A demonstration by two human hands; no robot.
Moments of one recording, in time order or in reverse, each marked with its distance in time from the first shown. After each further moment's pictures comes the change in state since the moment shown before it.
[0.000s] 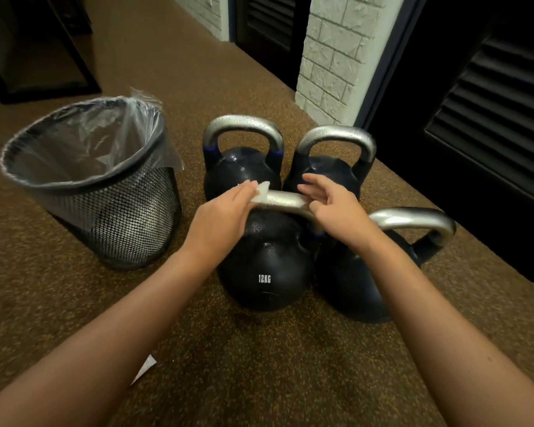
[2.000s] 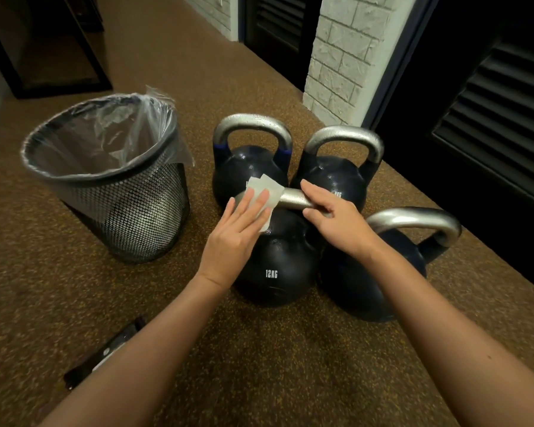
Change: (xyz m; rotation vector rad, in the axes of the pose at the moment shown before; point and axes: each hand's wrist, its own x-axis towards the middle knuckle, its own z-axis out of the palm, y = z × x) left_hand -0.043 -0.007 0.037 0.068 0.144 0.138; right_hand -0.013 0.008 0.009 -0.147 -0.031 -0.118
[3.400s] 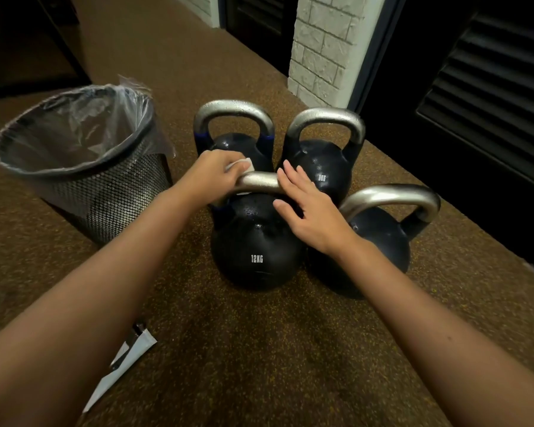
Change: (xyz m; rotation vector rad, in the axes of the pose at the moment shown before) left_hand 0.097 -0.013 -0.046 -0.404 -0.500 -0.375; right_hand -0.014 0.013 0.013 -0.220 0.006 -0.187
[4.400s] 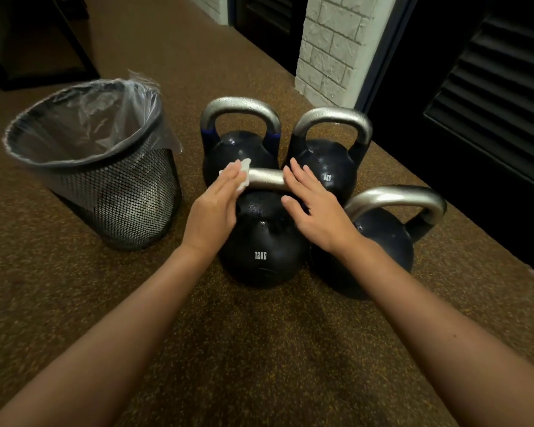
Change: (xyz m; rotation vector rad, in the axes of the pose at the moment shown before) left_hand -0.052 -0.028 0.058 0.077 0.461 0.180; right_hand -0.001 -0.004 0.000 0.023 0.010 0.019
